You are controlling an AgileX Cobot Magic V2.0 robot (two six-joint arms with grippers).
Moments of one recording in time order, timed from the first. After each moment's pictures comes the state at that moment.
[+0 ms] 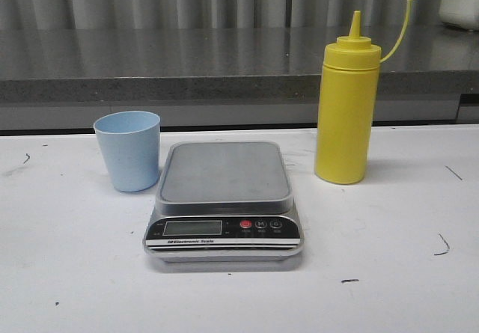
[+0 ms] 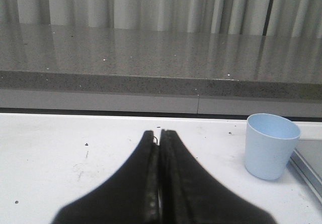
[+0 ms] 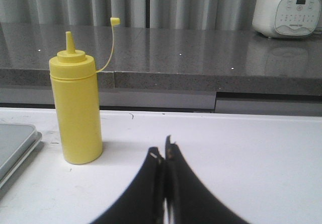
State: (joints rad) left arm 0.00 0.00 0.00 -0.04 0.08 -0.03; right arm 0.03 -0.01 0.03 0.03 0.04 0.01
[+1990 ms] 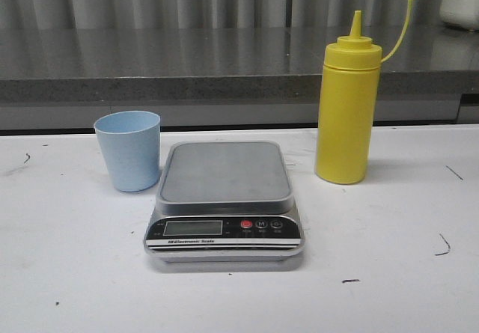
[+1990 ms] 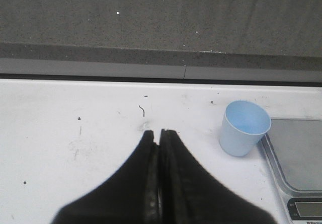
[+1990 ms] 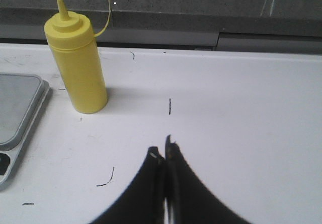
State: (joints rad) left arm 0.00 0.52 -0.69 -0.06 0.64 -0.03; right arm 0.03 0.46 -0.59 0.02 0.65 0.01
